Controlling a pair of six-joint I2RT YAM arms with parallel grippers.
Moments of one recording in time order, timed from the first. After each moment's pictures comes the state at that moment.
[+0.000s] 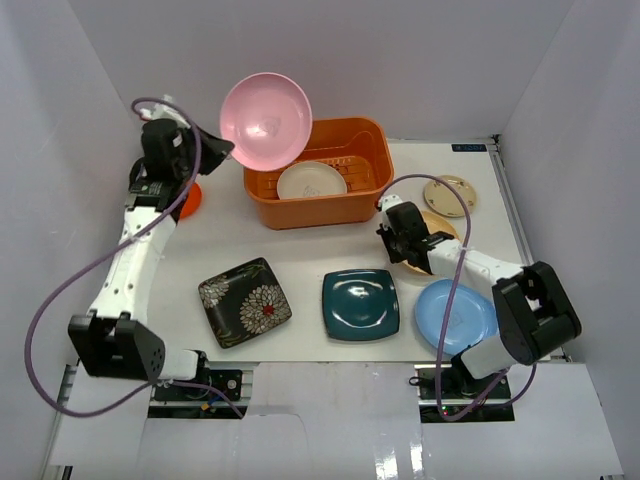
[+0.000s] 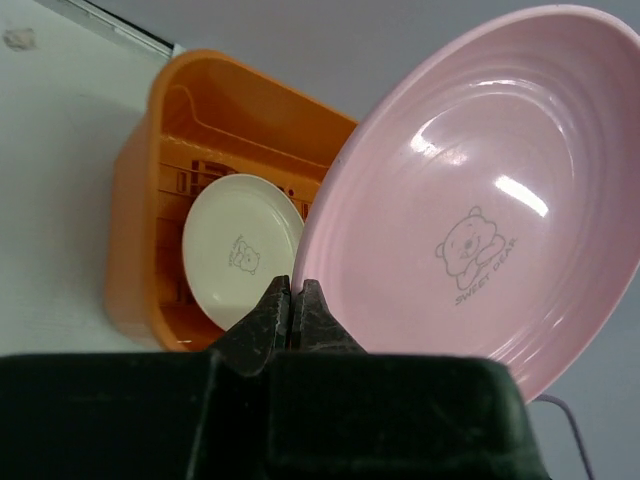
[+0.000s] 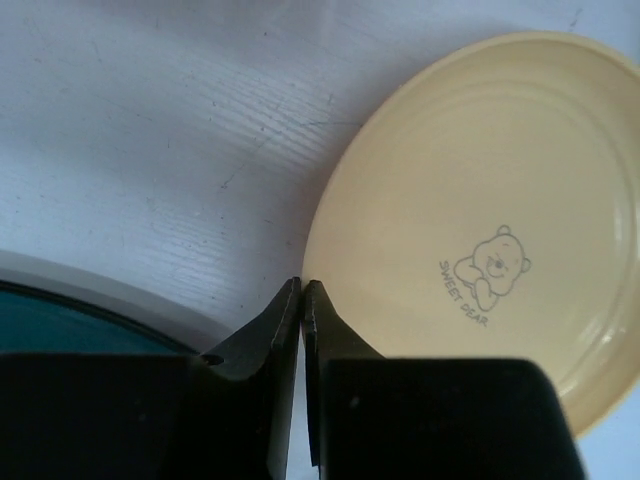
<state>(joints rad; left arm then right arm) -0.05 1.30 1.36 -0.30 0.18 -0.76 0.53 1.51 0.82 -0.18 0.17 -0.03</state>
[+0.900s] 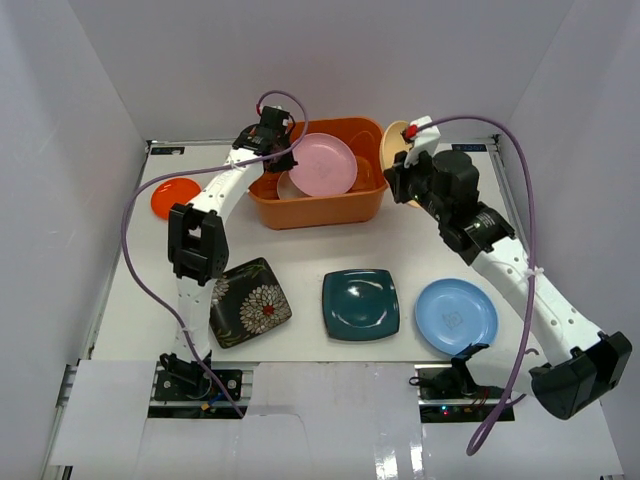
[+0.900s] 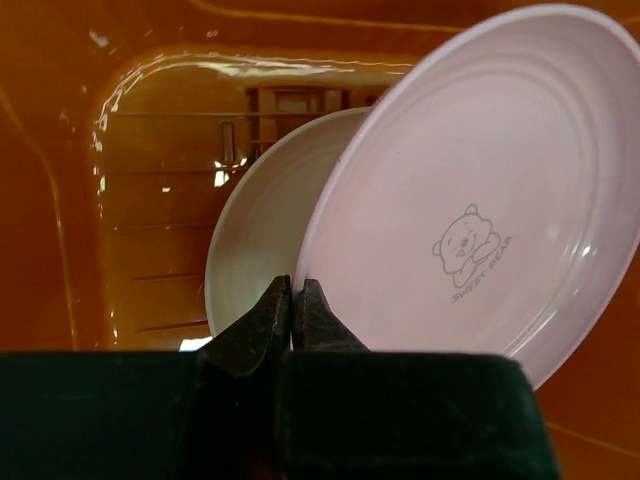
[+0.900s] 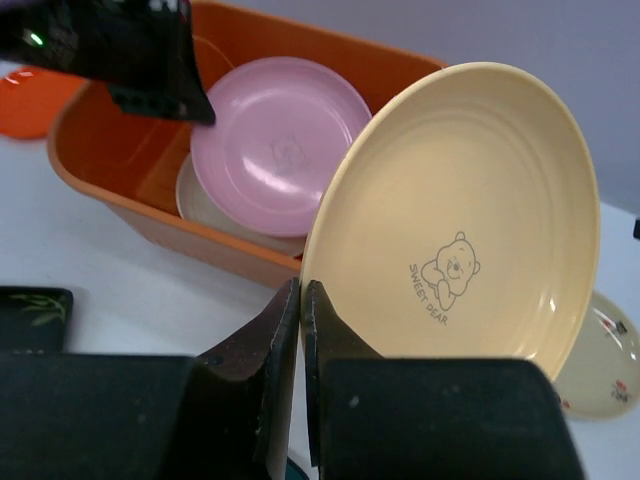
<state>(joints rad) -0.37 2.19 2.08 -0.64 -0.14 -0.47 0.54 1.16 1.18 -0.24 0.03 0.00</state>
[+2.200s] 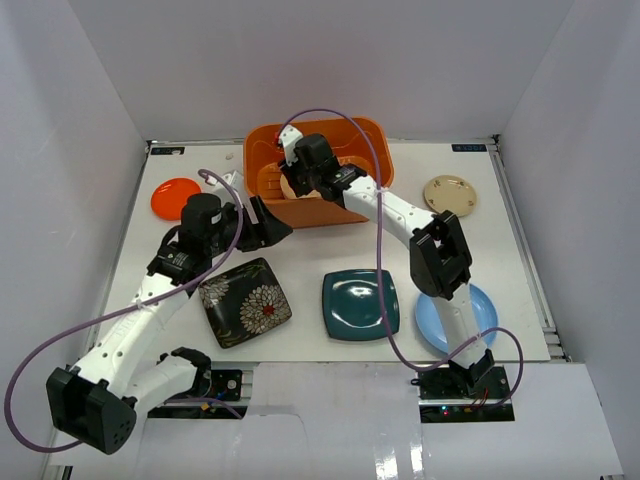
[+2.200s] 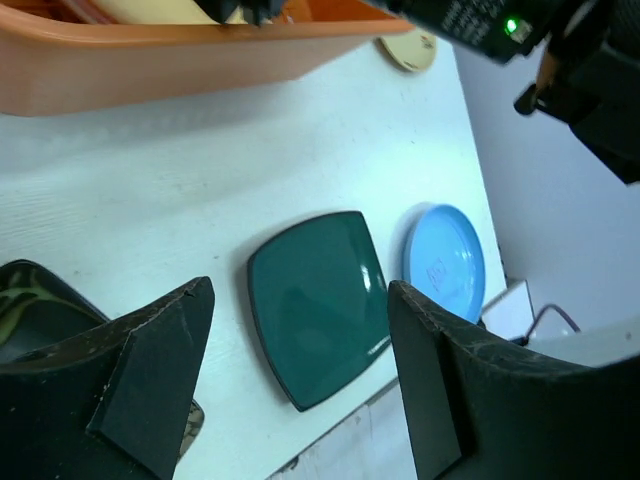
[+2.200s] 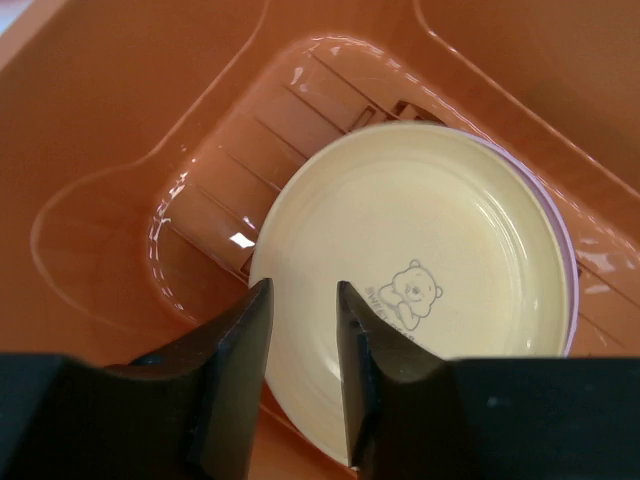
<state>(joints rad) -0.39 1.00 0.90 -0.30 0.30 -0.62 0.75 2.17 1.95 -0.32 0.02 -0.11</state>
